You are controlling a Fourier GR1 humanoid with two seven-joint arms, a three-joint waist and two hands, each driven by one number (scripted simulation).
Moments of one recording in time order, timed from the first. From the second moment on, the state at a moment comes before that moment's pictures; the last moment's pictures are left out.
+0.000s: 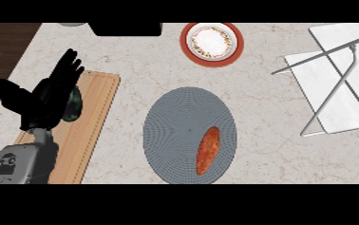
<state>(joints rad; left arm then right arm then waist) -0.23 0.23 0.11 -1.53 0.13 -0.02 0.24 -0.24 -0.46 -0.72 -1.70 0.51 -0.08 0.32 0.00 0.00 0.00</state>
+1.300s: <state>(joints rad) -0.23 0.22 0.13 -1.52 0.11 -0.01 0.23 0.16 -0.78 -1.38 -1.45 -0.26 0.68 0.14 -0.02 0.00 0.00</state>
